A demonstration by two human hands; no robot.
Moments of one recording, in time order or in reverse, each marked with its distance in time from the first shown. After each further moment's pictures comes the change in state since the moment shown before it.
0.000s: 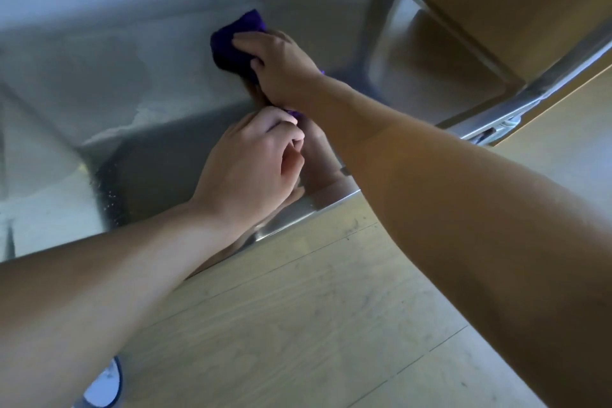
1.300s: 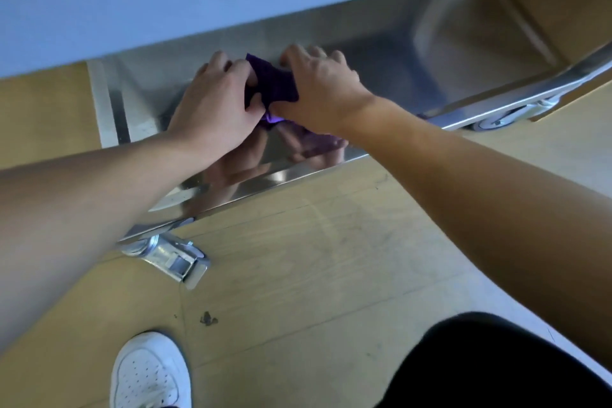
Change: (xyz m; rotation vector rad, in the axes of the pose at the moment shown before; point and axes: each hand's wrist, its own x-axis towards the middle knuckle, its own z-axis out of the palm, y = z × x) left_hand -0.037 -0.039 -0.091 0.145 -0.104 -0.348; right_hand -0.119 -0.109 -0.045 -0.159 -0.298 0.108
